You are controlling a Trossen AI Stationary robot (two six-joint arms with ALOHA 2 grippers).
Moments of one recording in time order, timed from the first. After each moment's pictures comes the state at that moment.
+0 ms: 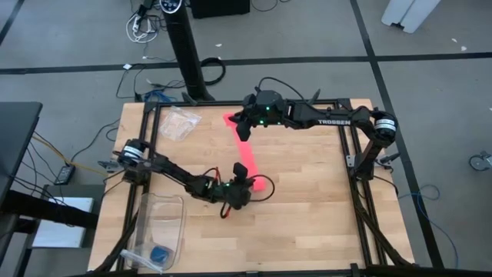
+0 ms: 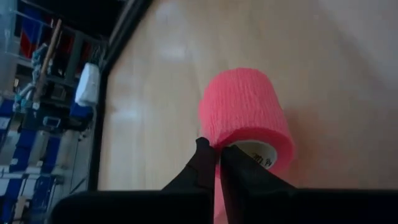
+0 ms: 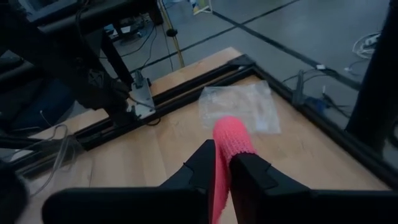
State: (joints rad) left arm -0.29 1.91 0.92 0.40 -0.66 0.61; right arm -0.29 1.73 1.38 0.00 -0.03 0.27
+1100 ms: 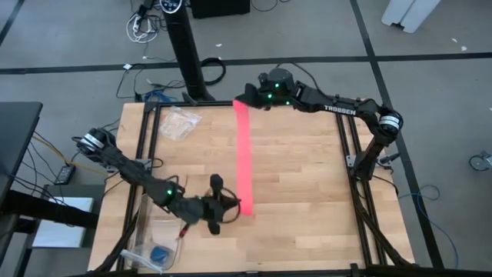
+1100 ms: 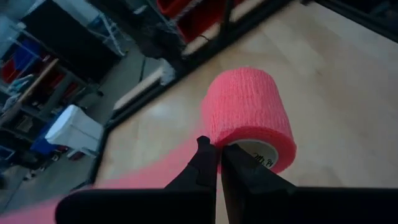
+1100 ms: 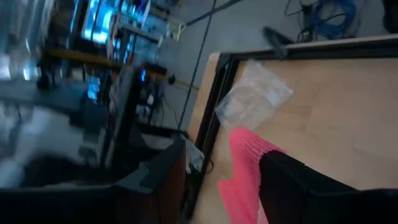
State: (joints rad) left arm -0.58 1.51 0.93 0.15 -0.69 0.36; right arm -0.48 1.70 1.41 -0.05 -0.21 1.10
